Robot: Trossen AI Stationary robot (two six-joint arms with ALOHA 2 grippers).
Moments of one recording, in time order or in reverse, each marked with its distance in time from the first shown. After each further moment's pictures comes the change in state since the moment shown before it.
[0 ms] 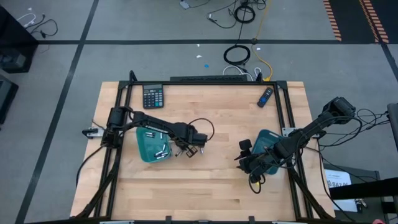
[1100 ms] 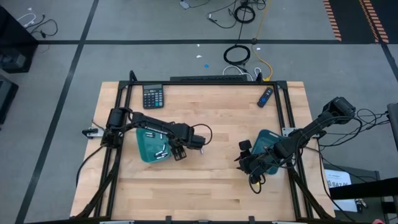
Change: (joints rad) left arm -0.035 0.002 0.072 -0.290 0.028 0.300; right arm 0.000 0.000 0.000 0.017 -0.023 0.019
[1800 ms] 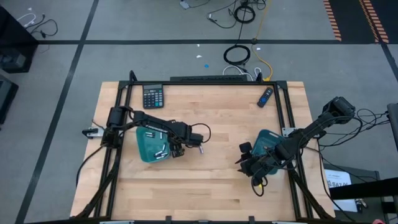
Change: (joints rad) left arm 0.036 0.000 -0.104 0.112 -0.068 0.126; right arm 0.035 0.000 0.000 -0.002 -0.004 -0.007
